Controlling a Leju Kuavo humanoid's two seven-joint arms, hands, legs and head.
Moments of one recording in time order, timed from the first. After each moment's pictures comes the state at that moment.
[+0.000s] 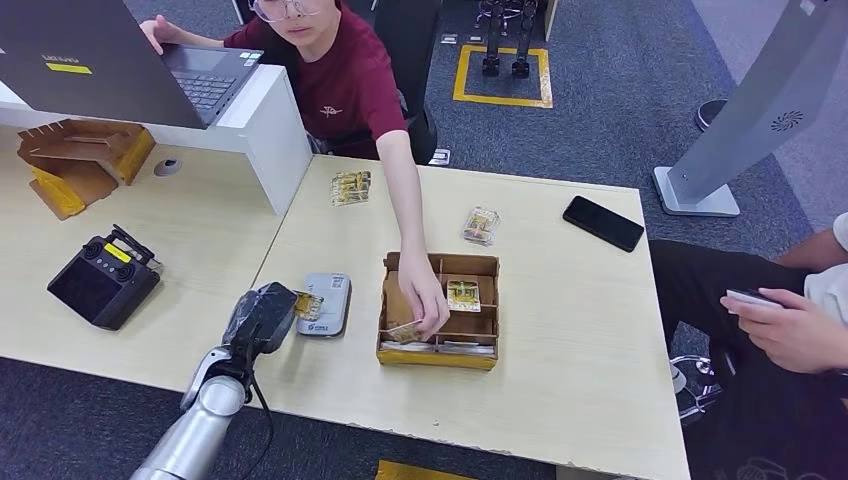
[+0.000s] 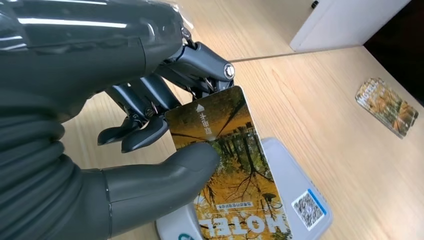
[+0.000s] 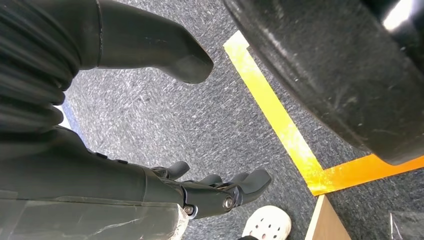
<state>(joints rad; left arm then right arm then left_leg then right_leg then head) -0.24 0.05 -0.18 -1.10 -0.54 0.14 -0.06 0.04 0.08 -0.06 -0.08 1.11 -0.49 -0.15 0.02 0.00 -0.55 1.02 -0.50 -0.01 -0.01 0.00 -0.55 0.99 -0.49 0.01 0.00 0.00</state>
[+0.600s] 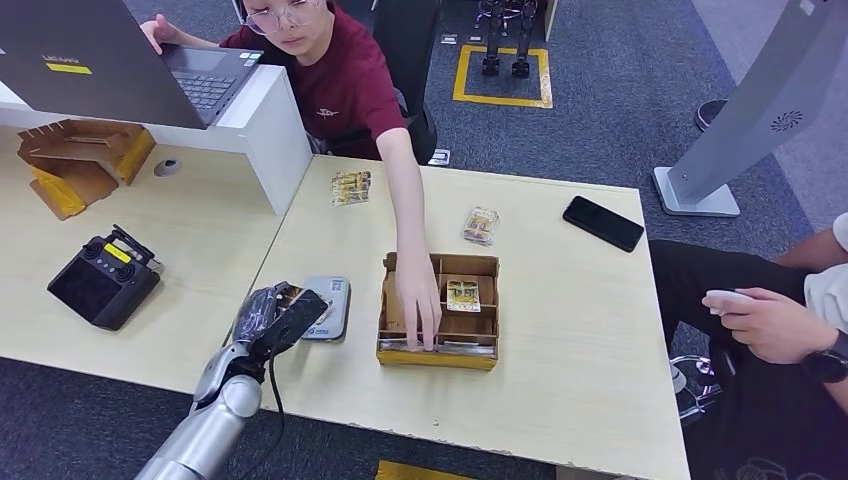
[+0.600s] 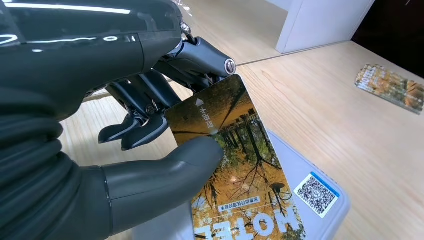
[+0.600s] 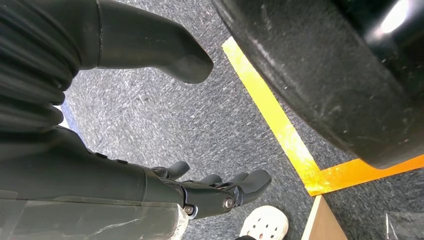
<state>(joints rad) -0.29 0.04 -0.26 -1.01 -0.78 0.22 0.05 0.03 0.08 -0.05 -0.08 1.11 -0.49 -0.15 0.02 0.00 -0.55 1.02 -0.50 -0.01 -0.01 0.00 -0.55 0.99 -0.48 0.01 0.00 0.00</state>
